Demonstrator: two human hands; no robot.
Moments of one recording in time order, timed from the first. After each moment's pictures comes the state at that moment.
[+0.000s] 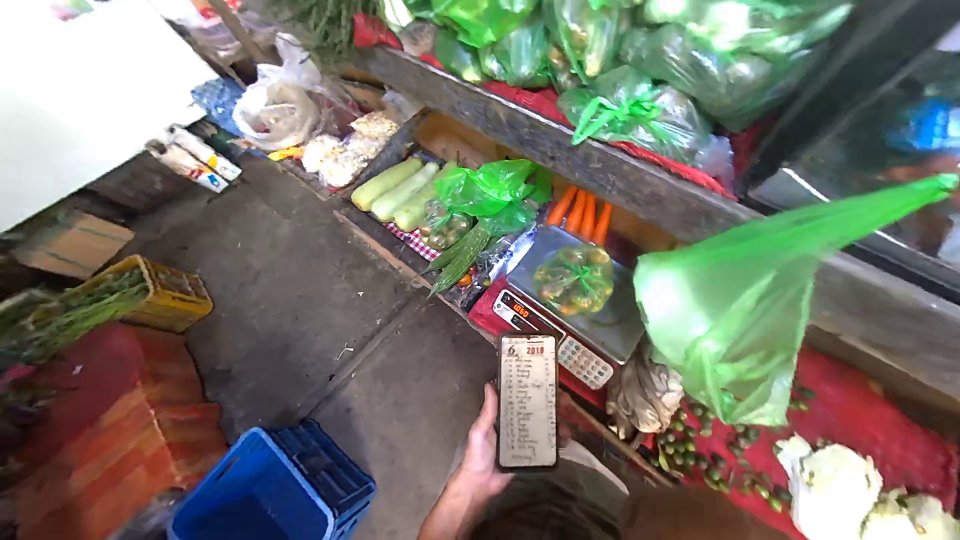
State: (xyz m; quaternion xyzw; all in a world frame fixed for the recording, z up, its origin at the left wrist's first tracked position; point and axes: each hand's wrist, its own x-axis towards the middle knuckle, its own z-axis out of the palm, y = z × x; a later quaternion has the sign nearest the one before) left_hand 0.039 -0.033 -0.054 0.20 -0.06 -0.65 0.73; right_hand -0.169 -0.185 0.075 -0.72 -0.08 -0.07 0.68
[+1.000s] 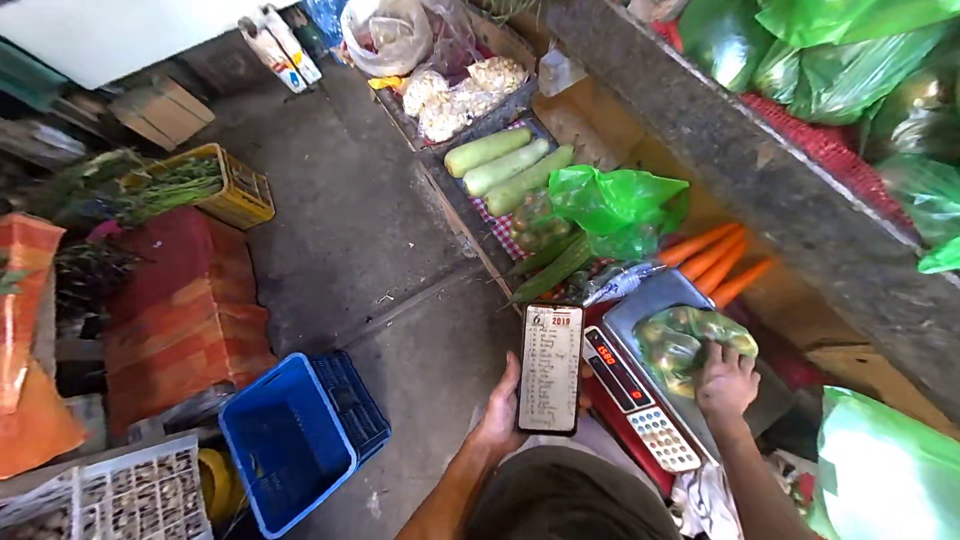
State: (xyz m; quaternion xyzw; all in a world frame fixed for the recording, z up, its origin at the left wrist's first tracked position) left_hand 0.230 -0.038 -0.061 0.19 -0.05 -0.57 0.80; right_hand 0.046 -0.363 -0.138 -0.87 0.49 0.06 0.01
